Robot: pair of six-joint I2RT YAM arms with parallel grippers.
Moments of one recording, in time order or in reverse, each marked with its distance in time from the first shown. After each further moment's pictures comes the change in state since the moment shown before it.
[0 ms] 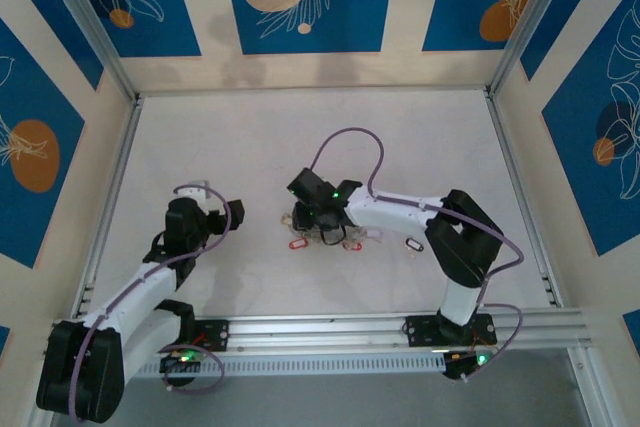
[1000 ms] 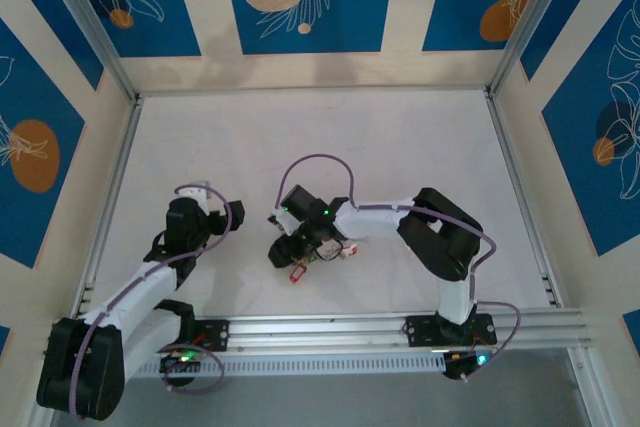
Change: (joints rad) left arm 0.000 0.011 0.000 0.000 0.000 0.000; right arm 0.058 0.086 -0.123 0.222 -0.517 -0.439
